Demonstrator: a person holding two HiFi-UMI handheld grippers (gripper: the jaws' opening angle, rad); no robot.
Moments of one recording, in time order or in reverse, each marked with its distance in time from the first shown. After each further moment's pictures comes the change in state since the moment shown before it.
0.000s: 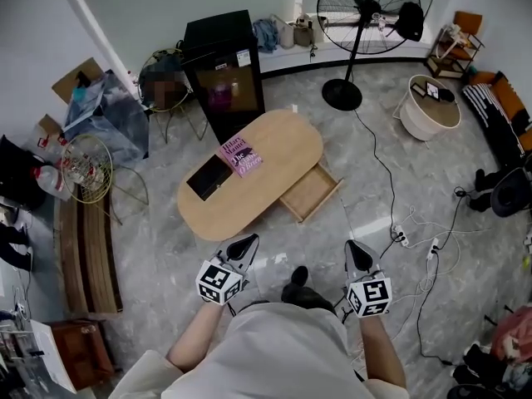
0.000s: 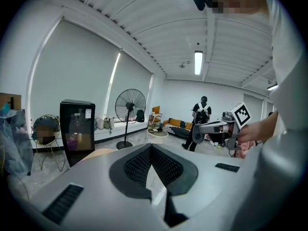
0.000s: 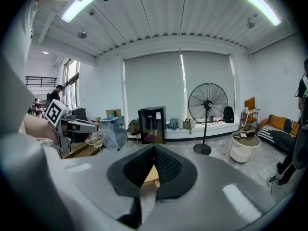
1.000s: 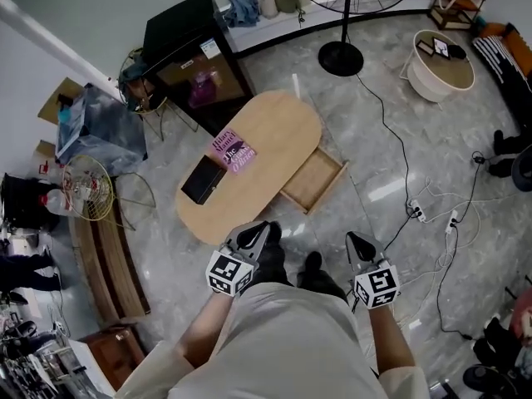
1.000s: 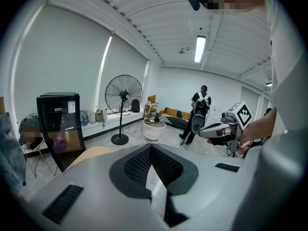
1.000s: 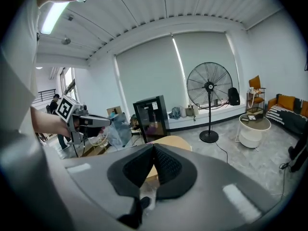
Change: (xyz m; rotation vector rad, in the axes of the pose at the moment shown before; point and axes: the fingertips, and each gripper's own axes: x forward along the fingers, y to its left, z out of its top) left arm 0.154 0.036 0.020 0.036 0.143 -0.070; right arm 0.095 -0.082 -0.028 0.124 0.118 0.081
